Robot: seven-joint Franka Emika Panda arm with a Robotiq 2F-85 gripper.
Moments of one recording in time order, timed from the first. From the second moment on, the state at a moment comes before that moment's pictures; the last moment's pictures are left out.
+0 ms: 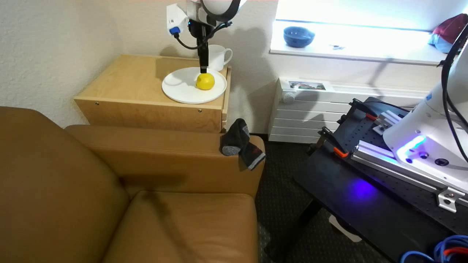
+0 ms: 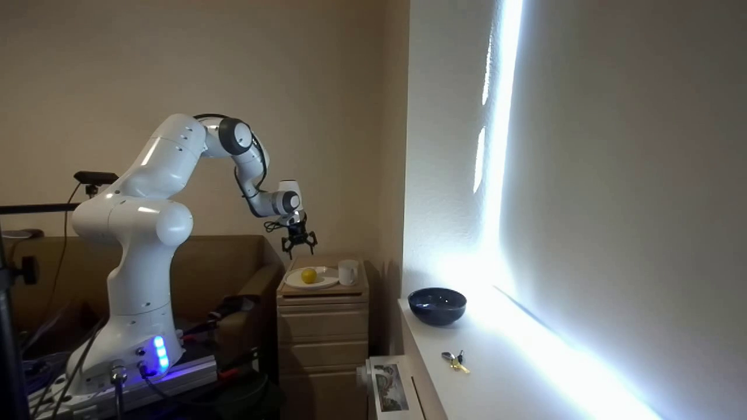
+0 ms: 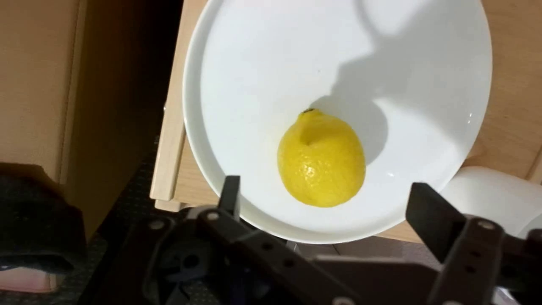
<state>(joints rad) 0.45 0.63 -0.07 -1.75 -0.13 2.53 2.60</state>
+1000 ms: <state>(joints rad) 0.54 0.72 -0.21 -1.75 0.15 2.53 2.60</state>
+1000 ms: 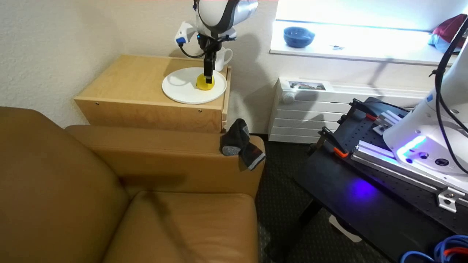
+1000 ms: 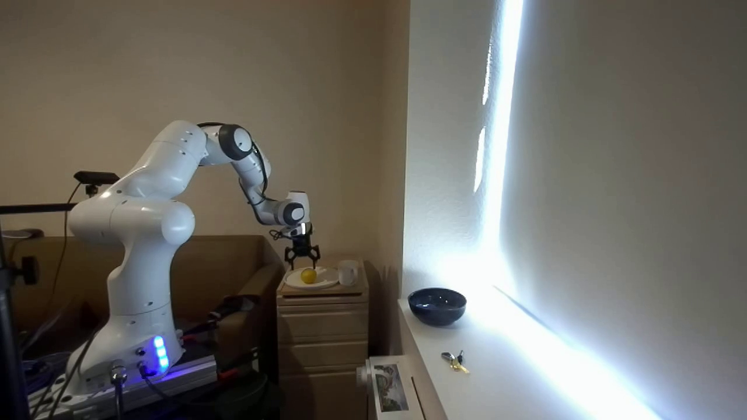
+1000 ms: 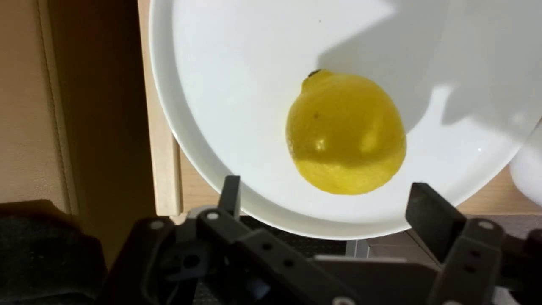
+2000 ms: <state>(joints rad) 0.59 0.81 -0.27 -1.69 0.26 2.60 2.60</state>
